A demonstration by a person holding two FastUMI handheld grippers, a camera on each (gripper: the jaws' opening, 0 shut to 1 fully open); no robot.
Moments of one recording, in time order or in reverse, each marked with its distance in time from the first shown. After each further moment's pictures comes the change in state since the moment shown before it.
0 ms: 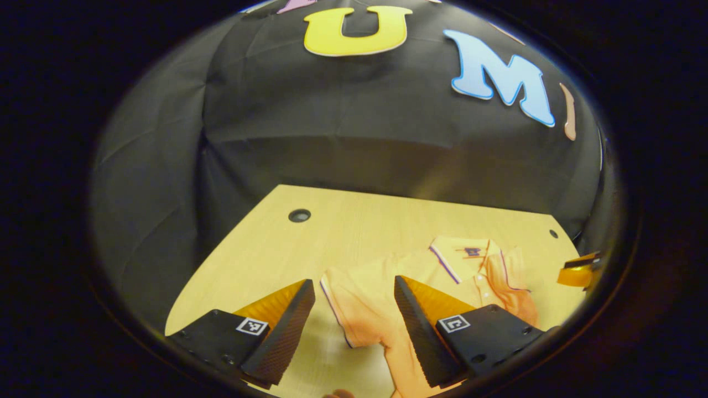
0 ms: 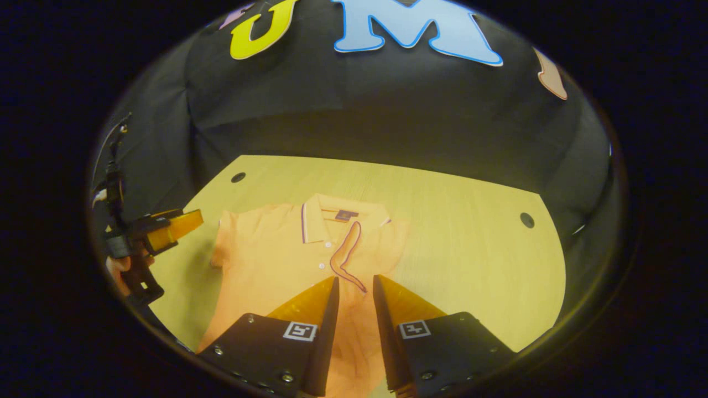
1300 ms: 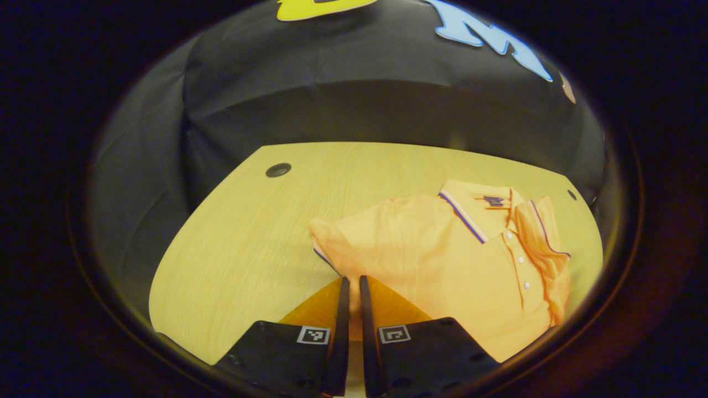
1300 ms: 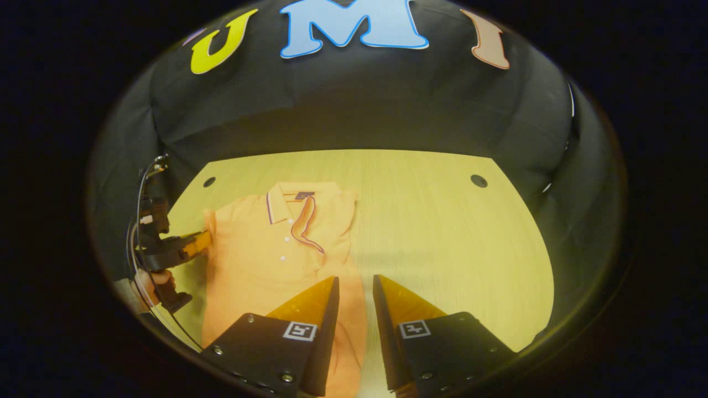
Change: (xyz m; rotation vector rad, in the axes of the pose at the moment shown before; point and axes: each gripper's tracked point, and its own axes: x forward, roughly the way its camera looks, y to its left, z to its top) left arm 0.045 -0.040 -0.049 0.115 0.102 0.000; right arm -0.050 -0.041 -0.045 0.152 0.031 -0.137
